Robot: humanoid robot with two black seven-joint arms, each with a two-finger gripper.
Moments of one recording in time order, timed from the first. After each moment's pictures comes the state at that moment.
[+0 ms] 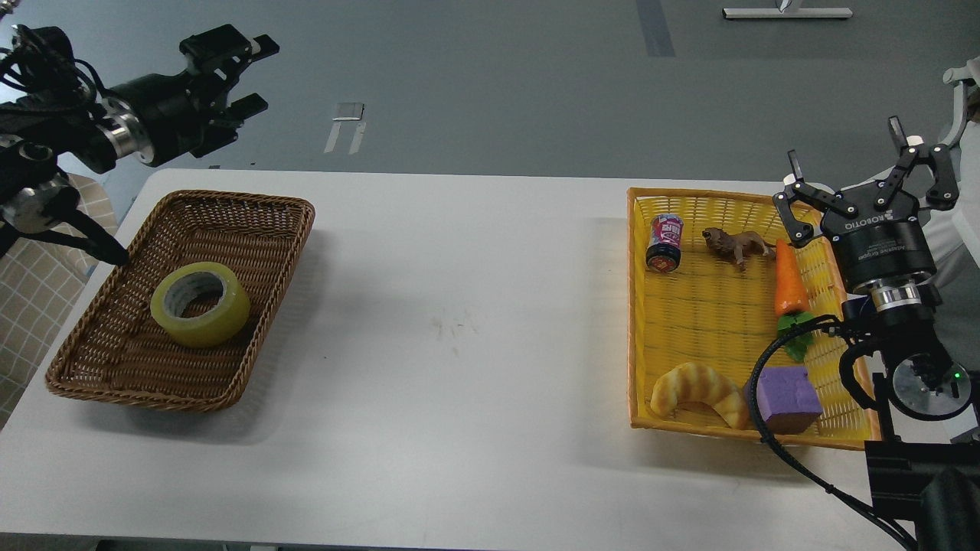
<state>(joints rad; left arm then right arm) -0.95 0.75 -0.51 -0.97 0.53 -0.37 -0.22 0.33 -0.04 1.75 1.13 -0.32 0.49 -0.13</state>
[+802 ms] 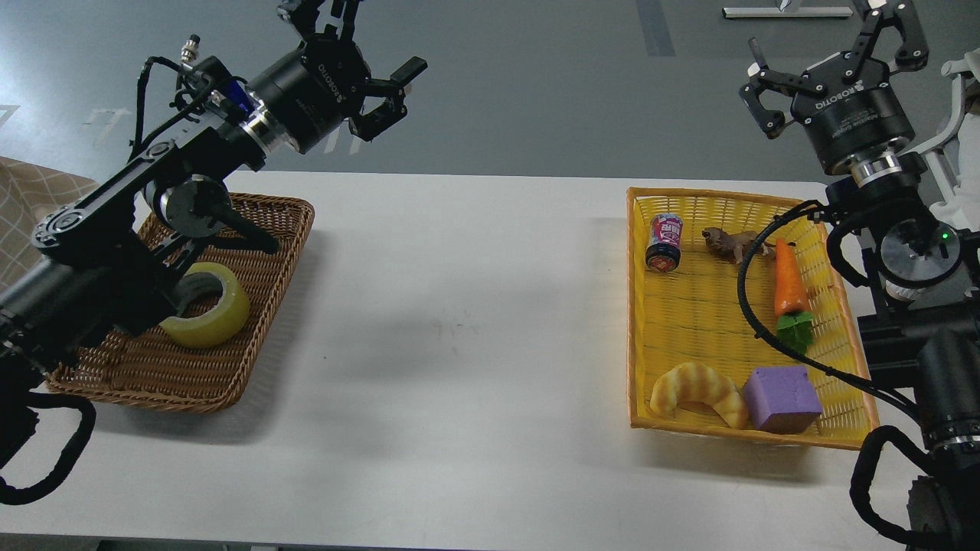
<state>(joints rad) -0.85 0.42 -0.81 -0.98 0.32 -0.49 -0.22 0.73 -0.05 1.60 0.84 -0.32 0.49 -0.15</state>
